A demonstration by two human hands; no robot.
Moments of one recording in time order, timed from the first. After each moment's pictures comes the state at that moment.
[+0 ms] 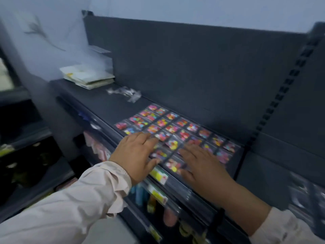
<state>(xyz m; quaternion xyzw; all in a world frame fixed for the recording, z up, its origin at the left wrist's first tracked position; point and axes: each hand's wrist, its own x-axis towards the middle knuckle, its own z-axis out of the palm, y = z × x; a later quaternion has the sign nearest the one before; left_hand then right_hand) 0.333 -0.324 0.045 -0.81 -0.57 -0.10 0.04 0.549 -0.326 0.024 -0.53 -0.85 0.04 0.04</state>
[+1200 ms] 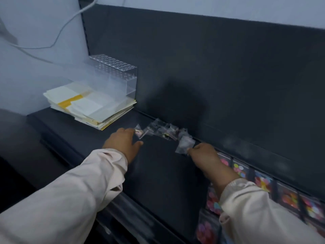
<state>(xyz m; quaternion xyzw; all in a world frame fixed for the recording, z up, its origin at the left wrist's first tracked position) 0.029 0.099 0.023 -0.69 -0.70 -0.13 -0.13 0.263 0.098 -0.010 -0.78 -0.50 0.27 0.24</state>
